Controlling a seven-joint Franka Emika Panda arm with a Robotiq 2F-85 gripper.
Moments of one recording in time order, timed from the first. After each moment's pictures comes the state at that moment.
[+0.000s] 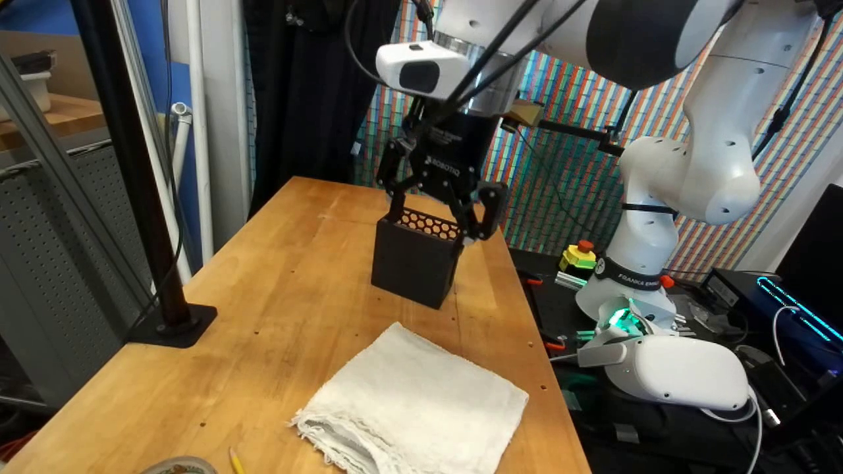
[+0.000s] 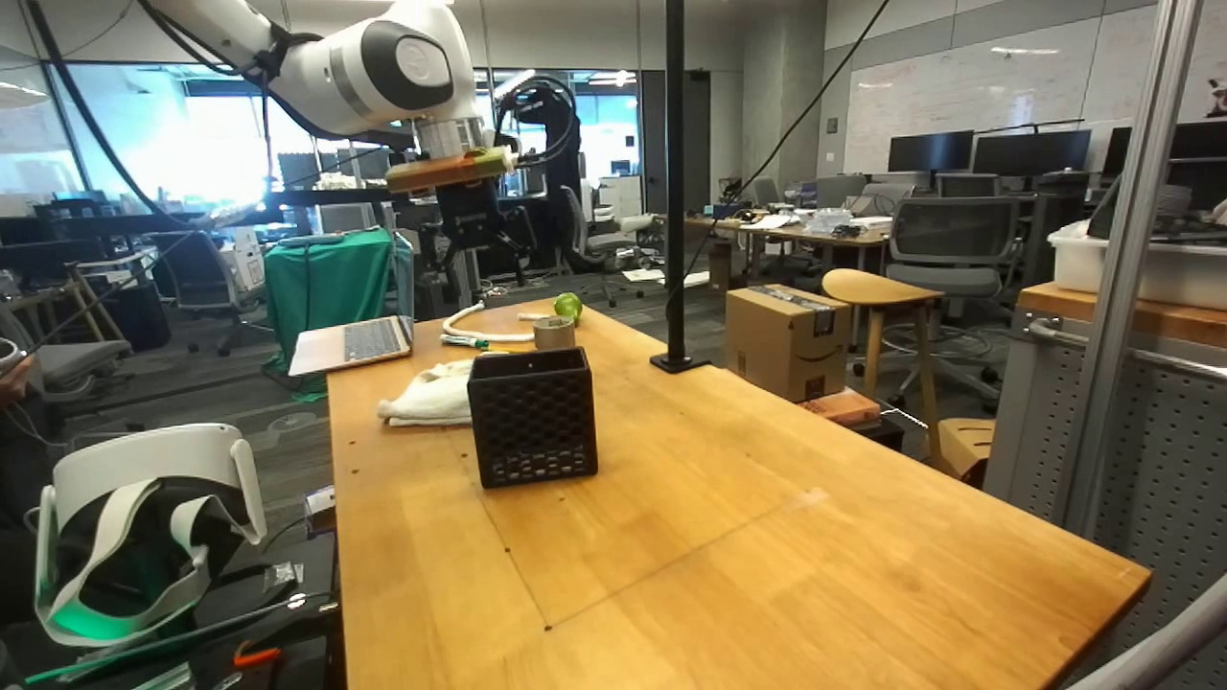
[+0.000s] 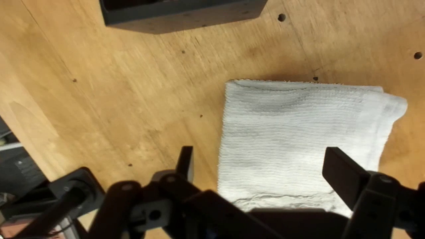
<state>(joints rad) 0.34 -0.04 0.33 -2.10 -0.14 2.12 -0.46</state>
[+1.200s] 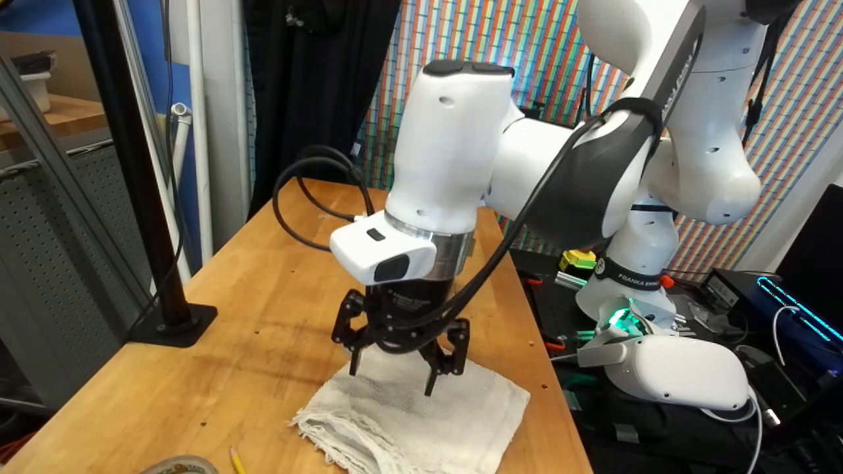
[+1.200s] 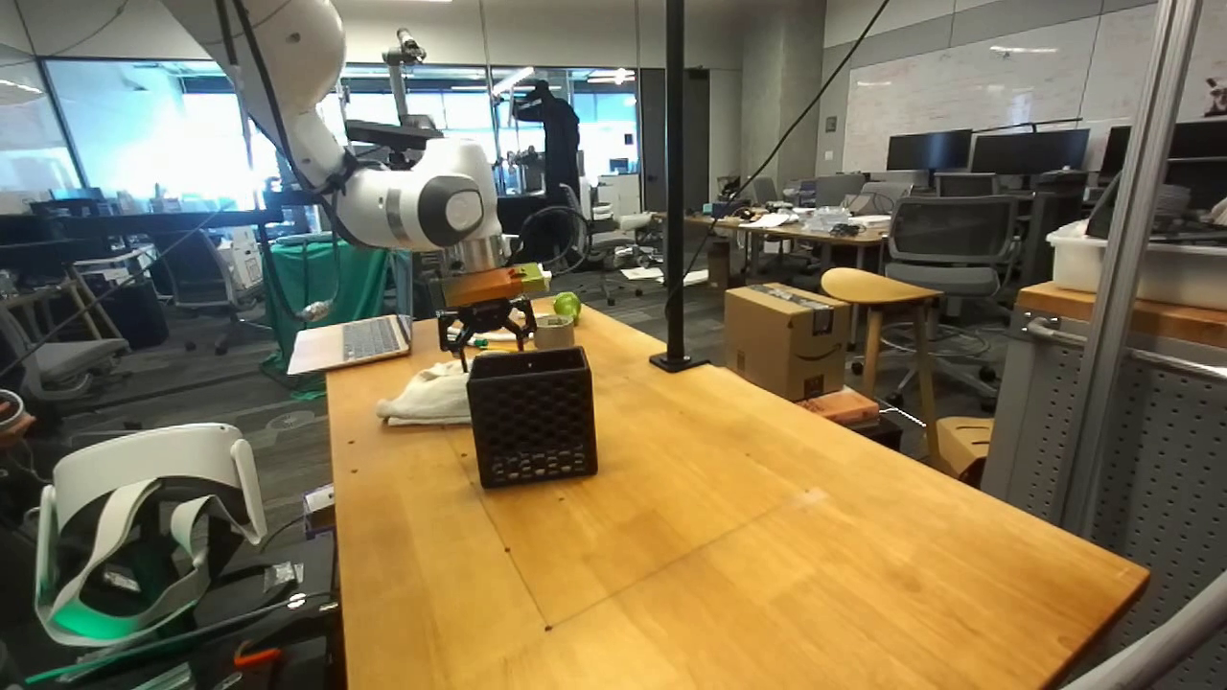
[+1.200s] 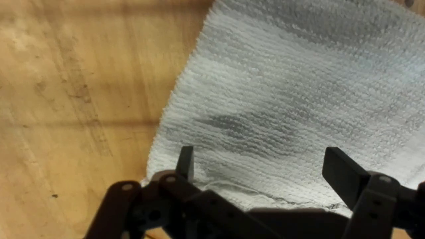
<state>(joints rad) 0.35 0.32 0.40 -2.08 -0.14 2.50 -0.74</state>
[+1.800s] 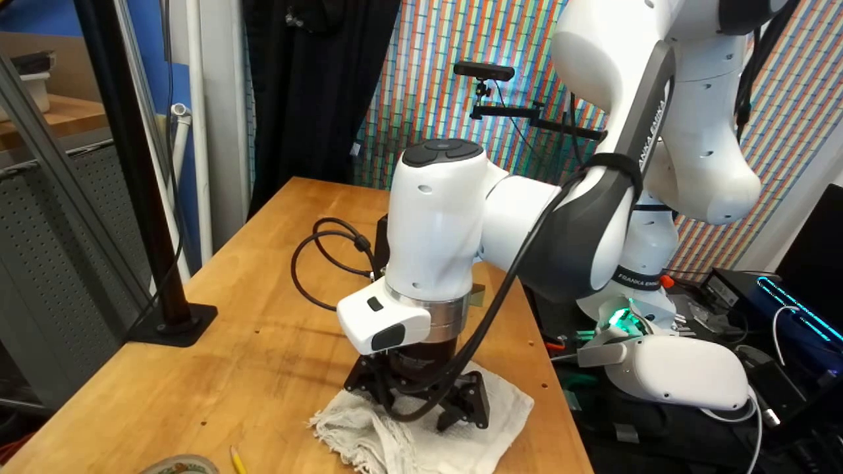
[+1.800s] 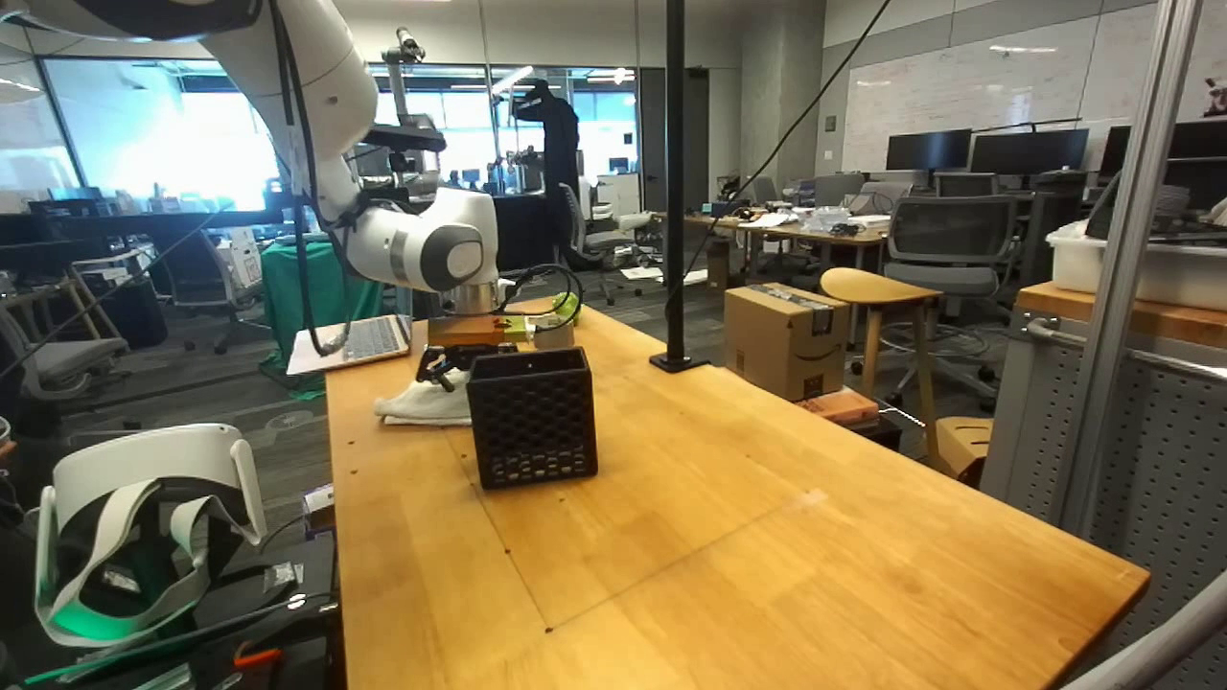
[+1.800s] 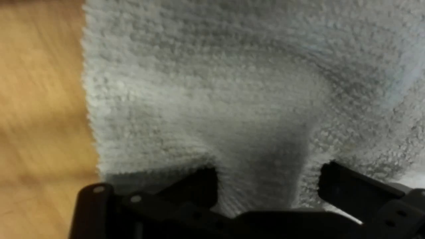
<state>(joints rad) 0.36 0.45 0.42 -2.06 -0.09 2.52 -0.64</state>
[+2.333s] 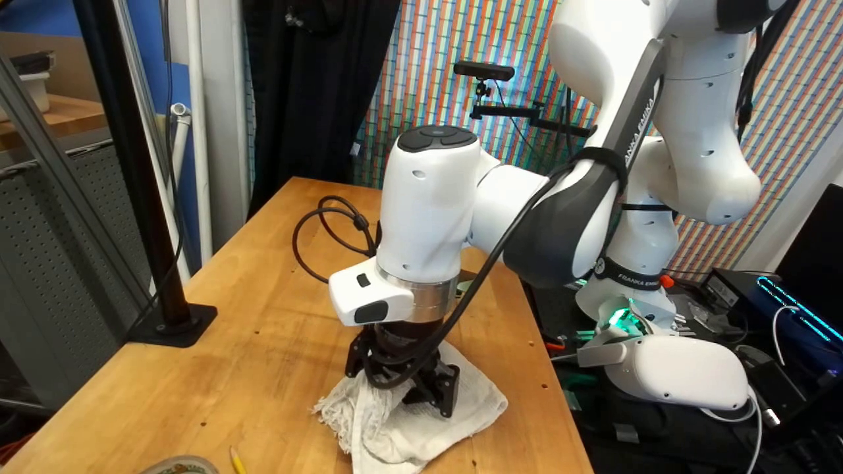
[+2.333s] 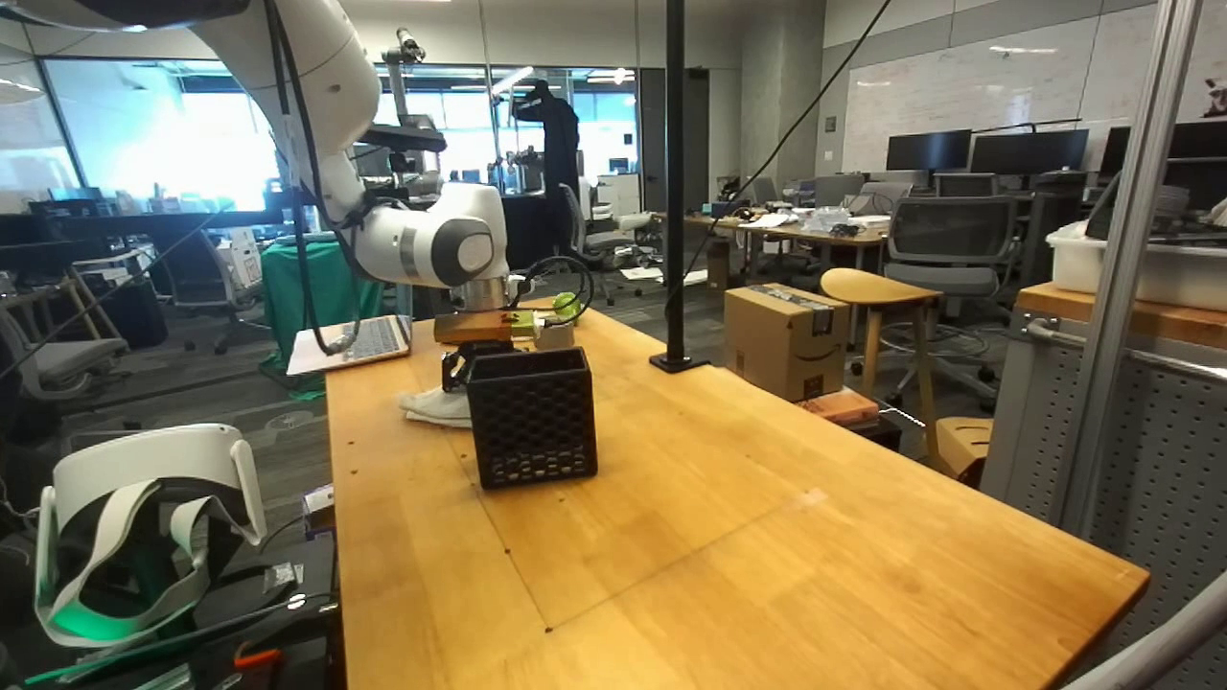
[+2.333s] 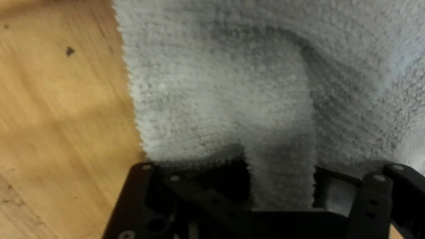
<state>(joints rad) 0.35 0.43 0.38 -2.07 -0.16 2.51 -0.52</state>
